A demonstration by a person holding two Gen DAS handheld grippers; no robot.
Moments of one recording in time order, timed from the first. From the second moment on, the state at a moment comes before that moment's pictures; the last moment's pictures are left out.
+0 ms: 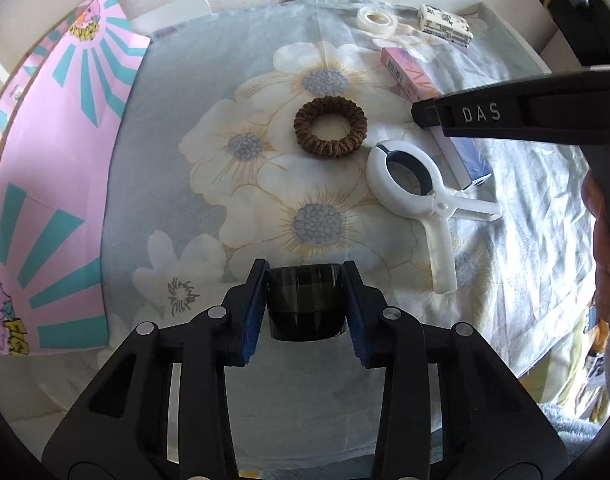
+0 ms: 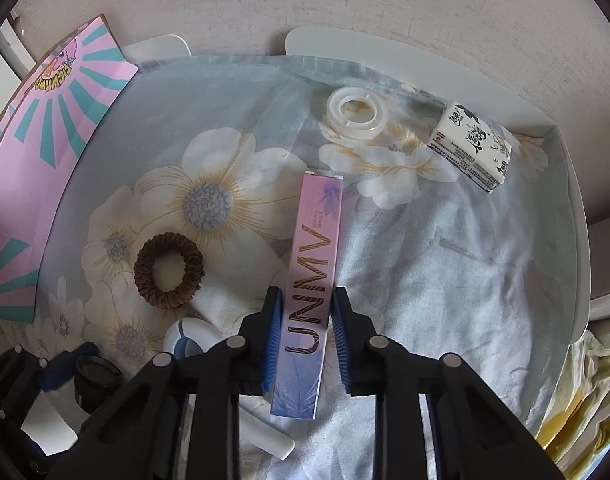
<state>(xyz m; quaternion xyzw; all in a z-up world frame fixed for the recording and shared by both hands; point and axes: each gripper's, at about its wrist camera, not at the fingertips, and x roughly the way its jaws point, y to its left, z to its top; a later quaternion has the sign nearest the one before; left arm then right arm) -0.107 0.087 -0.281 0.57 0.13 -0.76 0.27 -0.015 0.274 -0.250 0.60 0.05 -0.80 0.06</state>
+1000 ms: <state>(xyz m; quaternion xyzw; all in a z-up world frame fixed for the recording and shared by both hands) -0.125 0.066 -0.211 0.54 0.12 -0.79 0.25 0.008 0.305 -0.201 0.57 -0.04 -0.82 0.04</state>
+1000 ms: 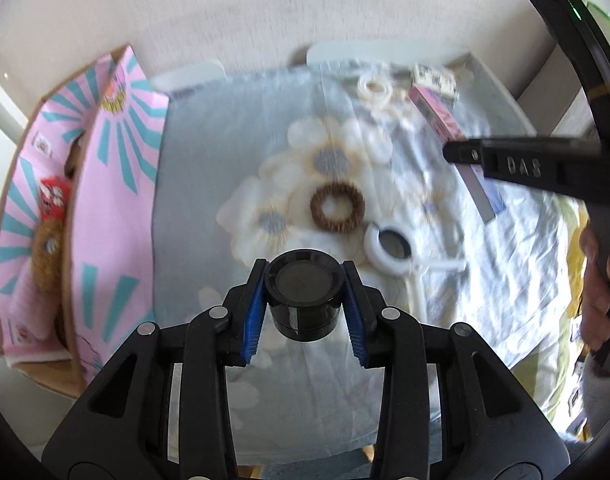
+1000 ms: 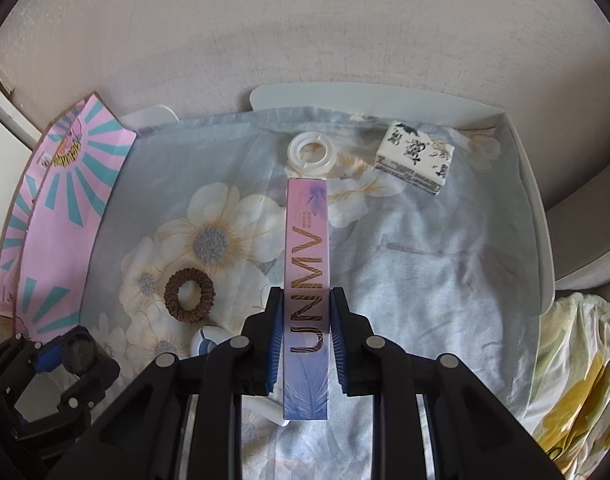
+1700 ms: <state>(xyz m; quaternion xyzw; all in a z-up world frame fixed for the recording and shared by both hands) -0.050 -0.055 -0.084 0.43 0.14 -0.81 0.38 -0.047 0.192 -0.071 0.46 -0.07 -0.87 0.17</state>
